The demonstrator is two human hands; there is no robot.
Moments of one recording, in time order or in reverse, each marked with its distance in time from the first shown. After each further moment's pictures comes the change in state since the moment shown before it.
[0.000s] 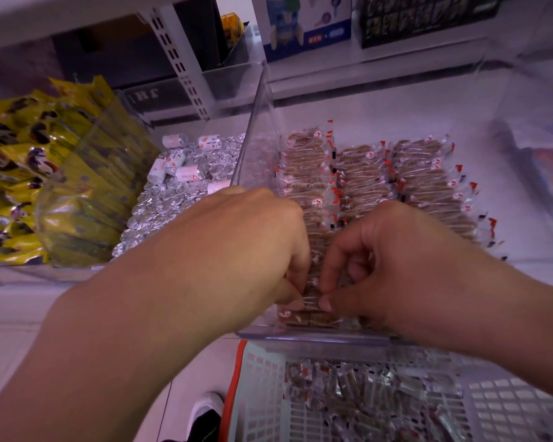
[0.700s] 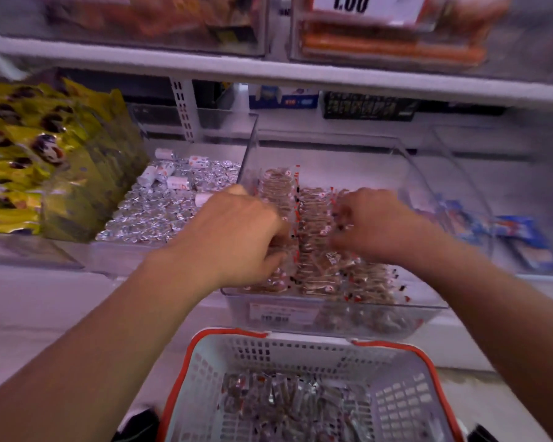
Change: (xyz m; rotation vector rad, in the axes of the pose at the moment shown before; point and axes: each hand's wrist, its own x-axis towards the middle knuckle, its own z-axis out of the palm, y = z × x) left_hand 0.002 0.000 0.027 0.157 0.565 0.052; right_hand 0.006 -0.005 -0.049 -0.779 0.201 0.102
